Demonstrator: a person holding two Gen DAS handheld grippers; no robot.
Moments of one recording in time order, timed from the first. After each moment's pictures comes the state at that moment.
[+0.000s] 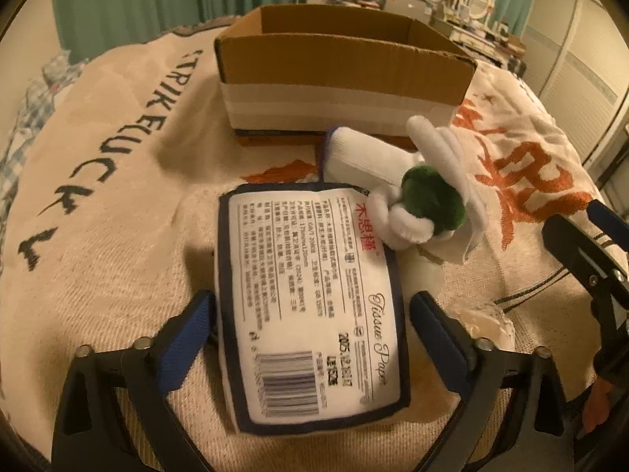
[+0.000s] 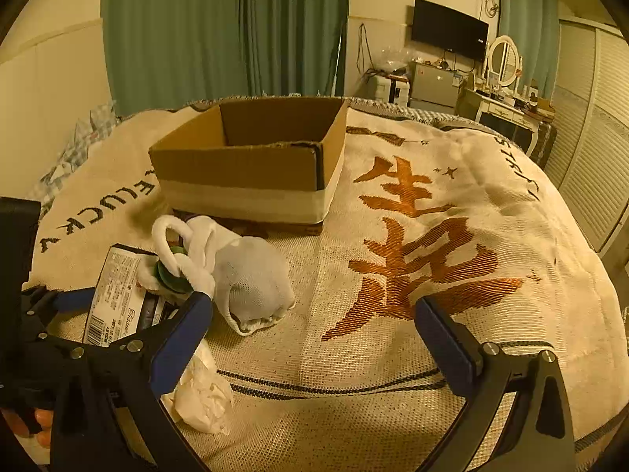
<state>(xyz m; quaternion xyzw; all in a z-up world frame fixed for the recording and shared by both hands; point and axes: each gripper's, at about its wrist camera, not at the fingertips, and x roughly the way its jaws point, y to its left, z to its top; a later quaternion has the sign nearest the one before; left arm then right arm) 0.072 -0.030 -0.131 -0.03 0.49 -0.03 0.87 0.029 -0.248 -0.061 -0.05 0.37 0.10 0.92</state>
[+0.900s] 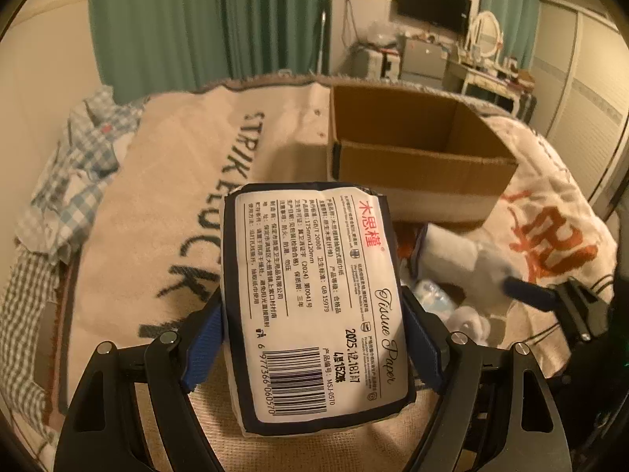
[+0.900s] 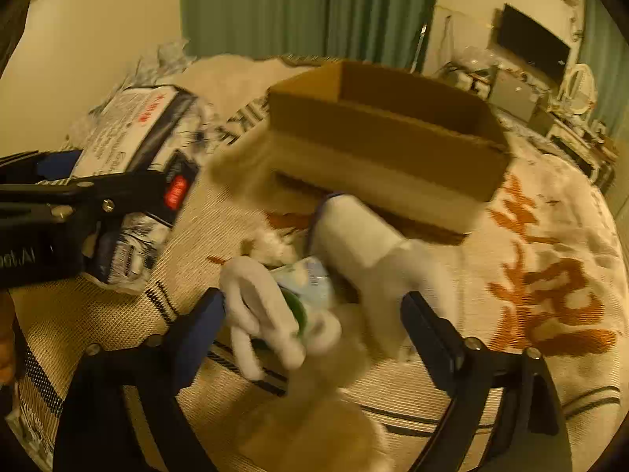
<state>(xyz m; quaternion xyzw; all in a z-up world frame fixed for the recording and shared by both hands) 0.077 0.051 -0.080 -0.02 0.42 0.01 0.91 0.041 -0.128 -0.099 -0.13 0.41 0.22 0.87</state>
